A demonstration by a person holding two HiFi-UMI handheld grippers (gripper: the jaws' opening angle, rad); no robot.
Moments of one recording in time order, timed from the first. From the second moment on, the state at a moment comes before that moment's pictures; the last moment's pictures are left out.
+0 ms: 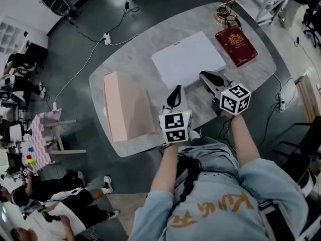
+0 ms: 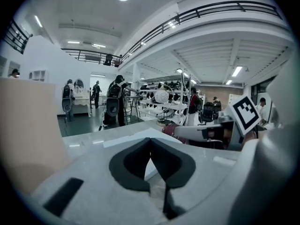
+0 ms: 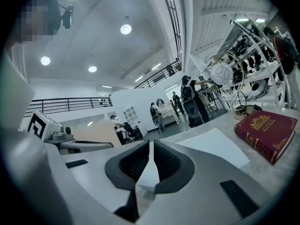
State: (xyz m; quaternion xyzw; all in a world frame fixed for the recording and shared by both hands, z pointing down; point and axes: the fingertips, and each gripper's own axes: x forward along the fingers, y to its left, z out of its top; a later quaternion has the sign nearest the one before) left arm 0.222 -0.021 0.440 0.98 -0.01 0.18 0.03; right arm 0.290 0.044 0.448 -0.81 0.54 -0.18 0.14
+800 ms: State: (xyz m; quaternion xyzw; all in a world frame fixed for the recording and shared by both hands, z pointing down) left arm 0.353 -0.017 0.463 0.96 0.13 0.25 0.02; right arm 0.349 0.116 0.490 -0.87 0.41 -0.22 0.18
